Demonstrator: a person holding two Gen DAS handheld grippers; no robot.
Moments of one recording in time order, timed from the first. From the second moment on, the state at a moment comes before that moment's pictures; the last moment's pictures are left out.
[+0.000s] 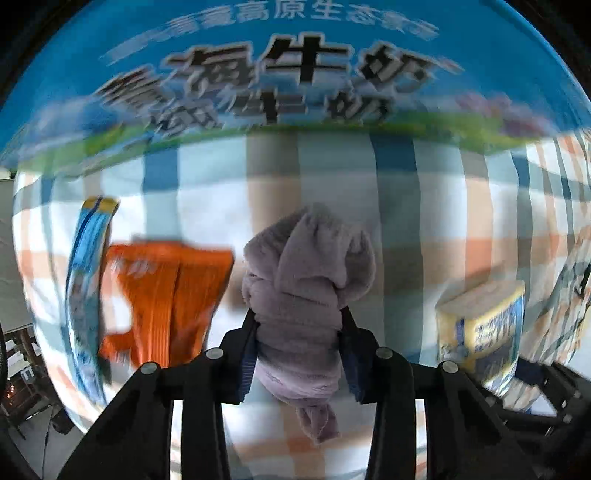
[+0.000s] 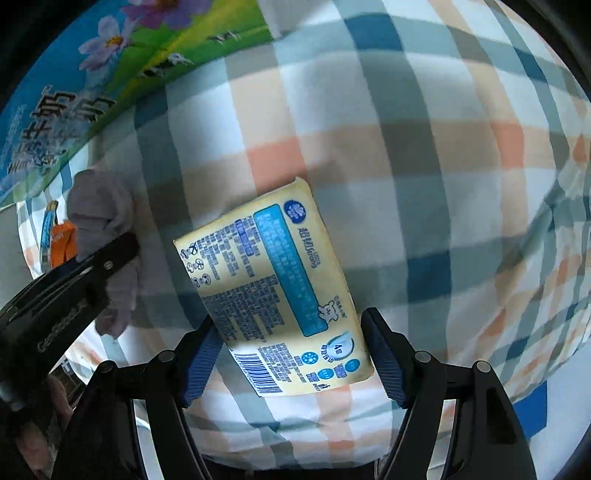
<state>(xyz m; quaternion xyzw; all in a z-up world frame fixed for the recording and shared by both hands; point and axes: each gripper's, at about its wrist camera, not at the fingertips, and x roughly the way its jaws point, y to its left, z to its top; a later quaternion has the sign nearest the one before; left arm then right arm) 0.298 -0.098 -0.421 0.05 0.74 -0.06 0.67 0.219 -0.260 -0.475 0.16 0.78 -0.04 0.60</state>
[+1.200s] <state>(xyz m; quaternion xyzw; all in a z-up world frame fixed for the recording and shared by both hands) 0.226 -0.085 -0.433 0.05 0.75 -0.04 0.66 0.170 -0.195 -0.507 0.12 0.78 -0.04 0.61</state>
